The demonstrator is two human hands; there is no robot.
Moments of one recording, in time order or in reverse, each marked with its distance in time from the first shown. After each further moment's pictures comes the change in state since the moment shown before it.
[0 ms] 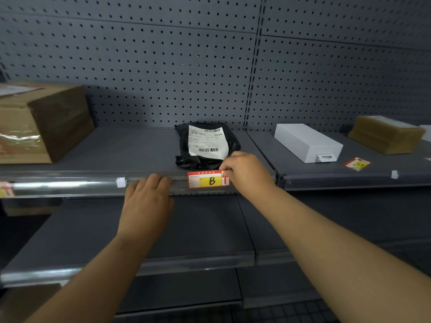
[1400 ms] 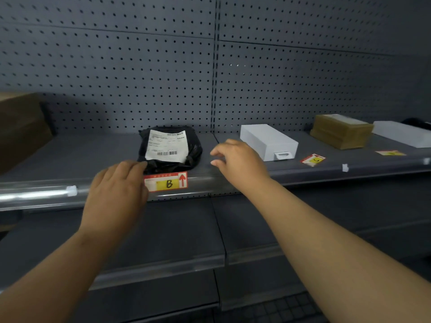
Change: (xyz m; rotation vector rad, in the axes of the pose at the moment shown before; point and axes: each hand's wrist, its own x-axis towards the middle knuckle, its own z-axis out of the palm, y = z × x) left_hand 0.021 0.051 -0.035 0.001 0.044 0.045; right_hand -0.030 0.050 -0.053 0.015 0.159 0.027
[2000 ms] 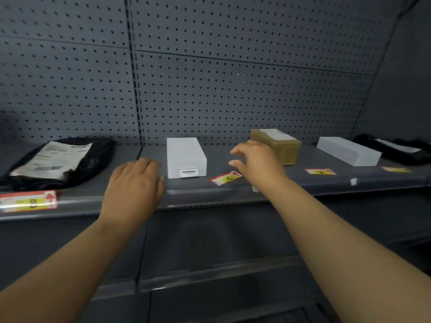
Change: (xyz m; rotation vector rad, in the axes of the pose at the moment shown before) left_hand 0.074 0.258 0.037 0.027 -0.025 0.040; right_hand -0.027 0.248 -0.127 -0.040 -0.016 0.116
